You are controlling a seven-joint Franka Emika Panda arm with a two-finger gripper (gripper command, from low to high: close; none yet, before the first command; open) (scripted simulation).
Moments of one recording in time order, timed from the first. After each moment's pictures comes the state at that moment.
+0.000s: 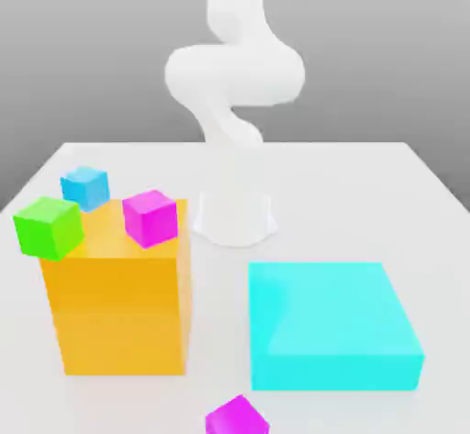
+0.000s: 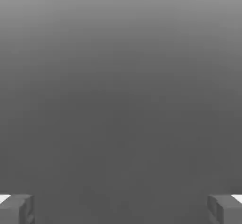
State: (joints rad) arm 0.04 -0.71 -0.03 -2.30 0.02 2.33 0.73
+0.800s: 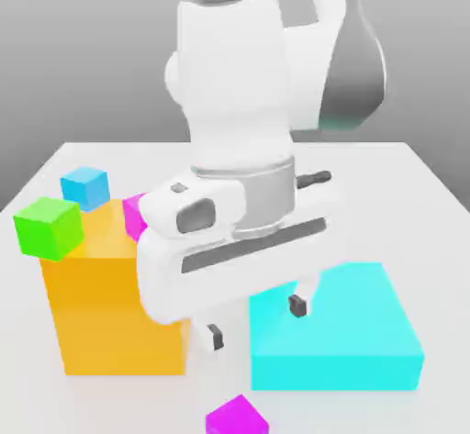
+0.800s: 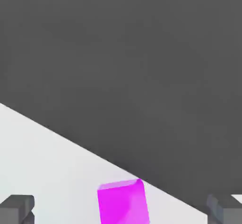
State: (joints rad) arm 0.18 0.16 -0.16 -2.34 0.17 2.60 0.13
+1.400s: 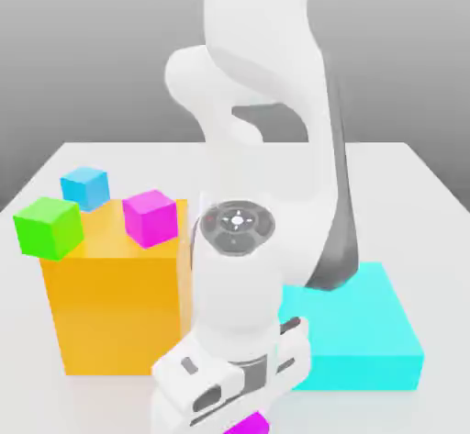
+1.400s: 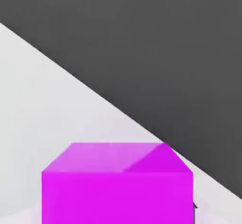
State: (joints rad) arm 0.16 0.42 -0.14 -2.33 0.14 2.74 0.06
